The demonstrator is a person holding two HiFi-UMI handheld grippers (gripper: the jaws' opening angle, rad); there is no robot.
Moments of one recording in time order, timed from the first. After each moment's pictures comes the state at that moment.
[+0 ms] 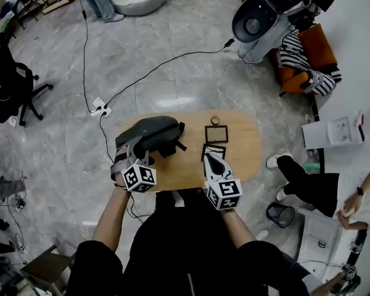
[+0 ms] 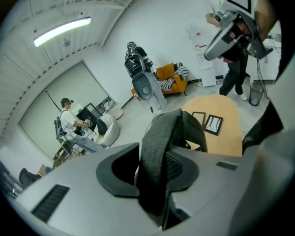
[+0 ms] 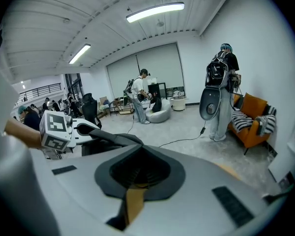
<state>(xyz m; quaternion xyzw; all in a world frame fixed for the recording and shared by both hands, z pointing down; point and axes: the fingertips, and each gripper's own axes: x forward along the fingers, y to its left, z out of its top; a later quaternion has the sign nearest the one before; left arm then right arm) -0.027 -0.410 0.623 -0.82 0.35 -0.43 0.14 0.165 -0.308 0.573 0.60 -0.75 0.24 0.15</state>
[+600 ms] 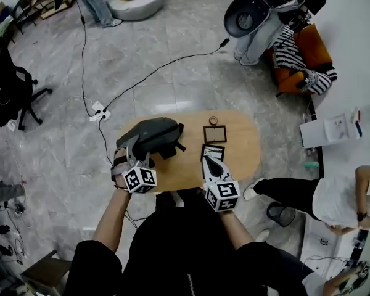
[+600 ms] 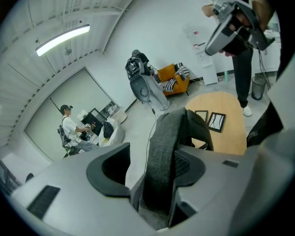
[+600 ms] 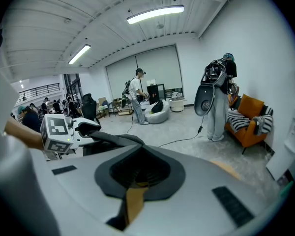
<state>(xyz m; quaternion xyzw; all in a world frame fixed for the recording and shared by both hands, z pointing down) -0.034 -0.399 0.617 -0.82 0.36 -0.42 0.17 0.154 -0.288 0.568 0.61 -0.74 0.24 0.15</state>
